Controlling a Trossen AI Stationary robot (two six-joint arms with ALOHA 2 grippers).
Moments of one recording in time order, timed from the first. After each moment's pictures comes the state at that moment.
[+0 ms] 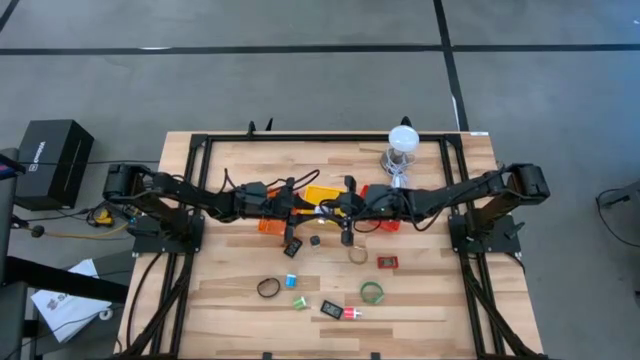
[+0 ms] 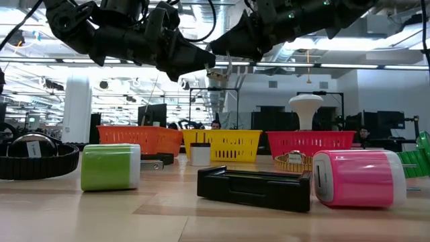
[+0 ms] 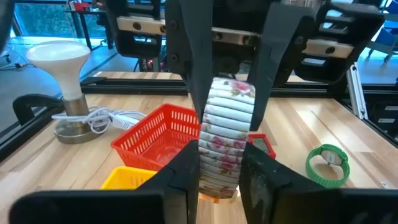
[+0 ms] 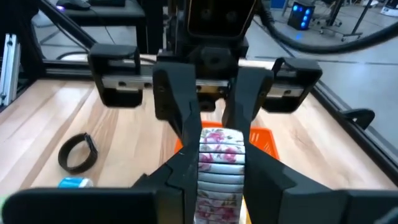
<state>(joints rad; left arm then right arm) 0.05 1.50 0.55 0.81 0.02 0.00 0.05 1.54 0.85 0.40 0.14 -0.04</state>
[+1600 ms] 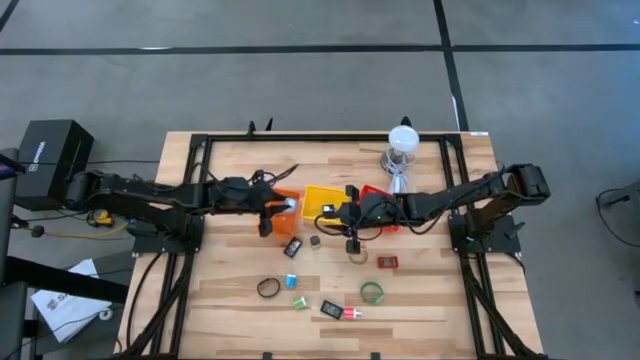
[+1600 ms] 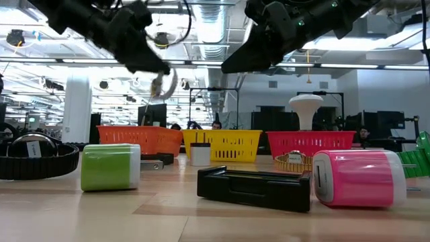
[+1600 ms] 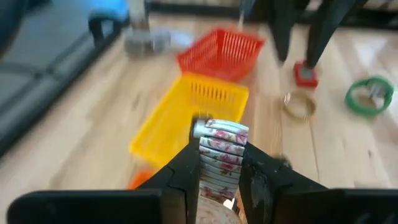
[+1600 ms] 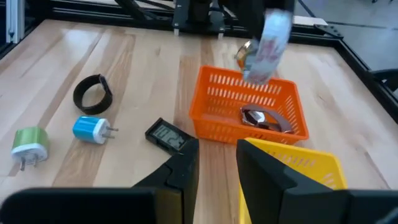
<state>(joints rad) 0.05 1.06 0.55 0.04 -0.19 -0.06 0.09 1.54 0.85 0.22 0.13 -0.05</state>
